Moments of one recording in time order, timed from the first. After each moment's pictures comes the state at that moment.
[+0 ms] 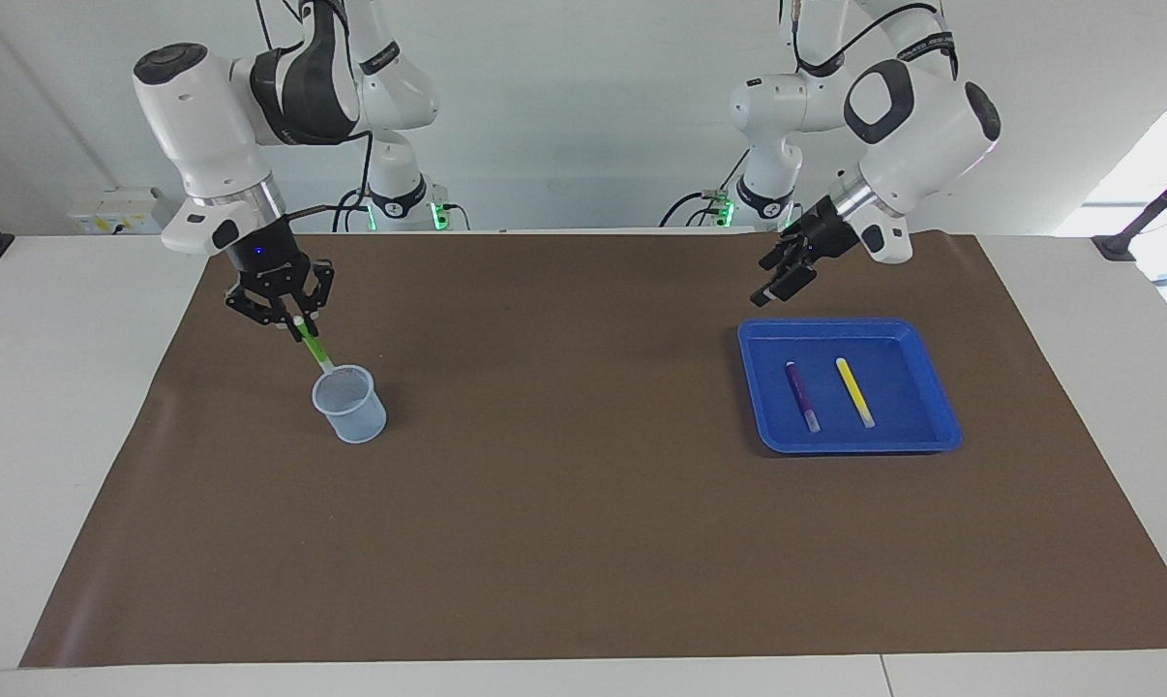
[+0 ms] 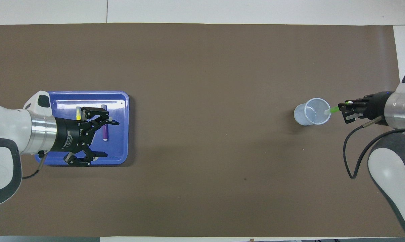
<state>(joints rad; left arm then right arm) 0.06 -0.24 -0.18 -2.20 -0.56 1.90 -0.87 0.01 -0.19 -0.03 -2.17 0.10 2.23 -0.49</state>
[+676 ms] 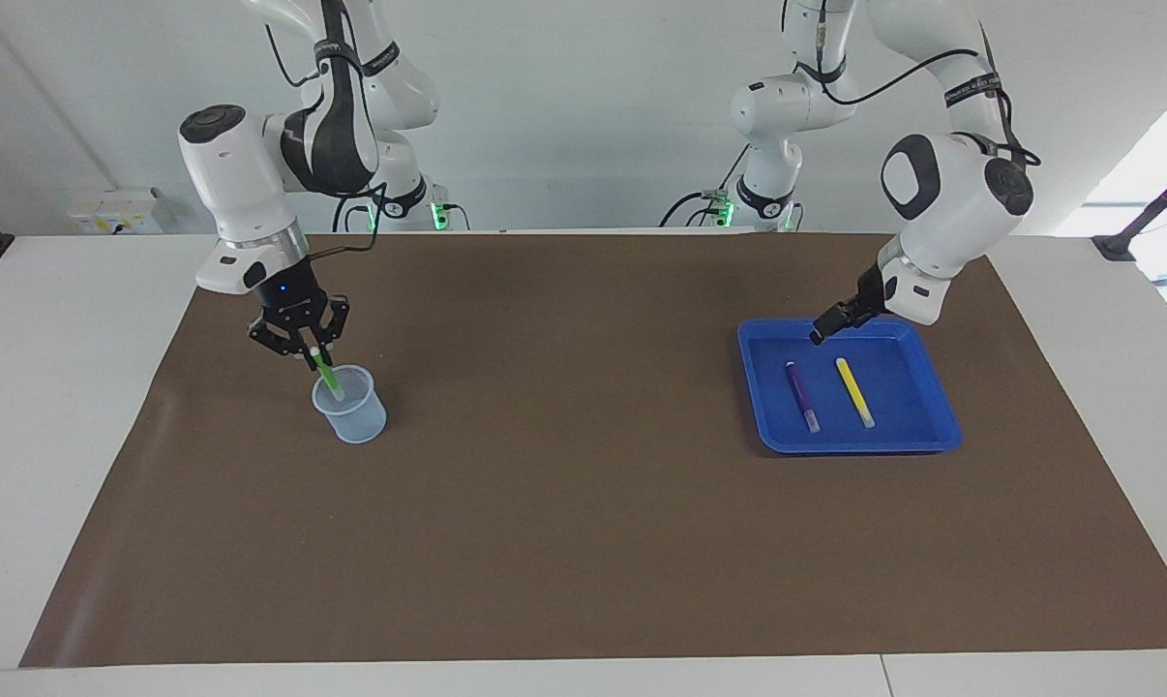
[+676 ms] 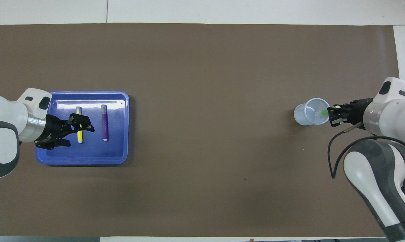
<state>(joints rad) 0.15 -0.02 -0.18 -2.19 -0.19 2.06 -0.22 0.01 -0.13 -0.03 -2.29 0.10 2.42 -0.50</state>
